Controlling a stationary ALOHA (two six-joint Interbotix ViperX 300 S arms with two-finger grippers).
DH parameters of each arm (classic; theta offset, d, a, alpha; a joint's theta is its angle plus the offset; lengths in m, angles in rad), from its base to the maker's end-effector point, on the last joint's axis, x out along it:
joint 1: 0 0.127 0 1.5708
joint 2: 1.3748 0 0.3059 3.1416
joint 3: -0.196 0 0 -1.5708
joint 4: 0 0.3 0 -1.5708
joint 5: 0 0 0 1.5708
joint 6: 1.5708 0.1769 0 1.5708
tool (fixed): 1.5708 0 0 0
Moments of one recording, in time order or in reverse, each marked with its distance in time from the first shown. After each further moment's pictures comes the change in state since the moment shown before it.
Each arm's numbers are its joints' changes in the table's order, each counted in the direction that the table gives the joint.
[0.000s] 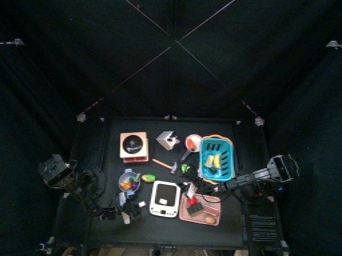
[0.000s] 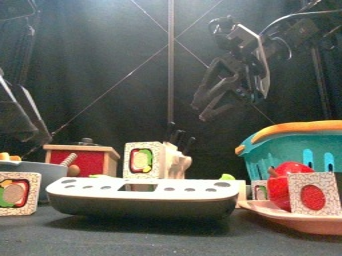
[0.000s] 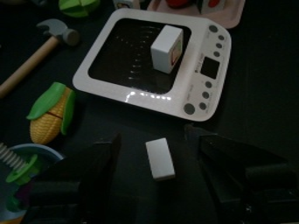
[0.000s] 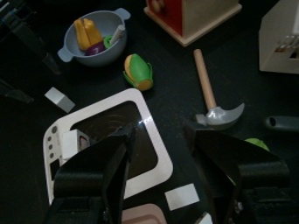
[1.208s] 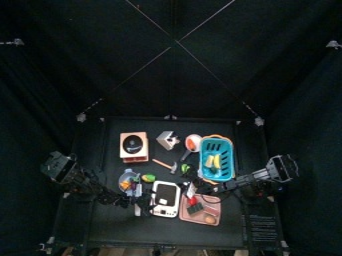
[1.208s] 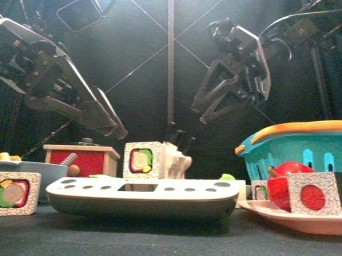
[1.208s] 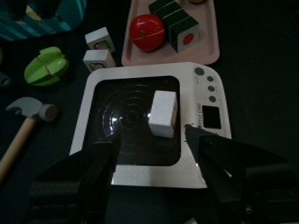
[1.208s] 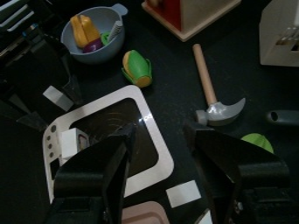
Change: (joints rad) left arm 0.396 -0.035 -0.057 0.560 0.393 -0.009; right arm 0.008 -0.002 0.002 0.020 0.002 -0.002
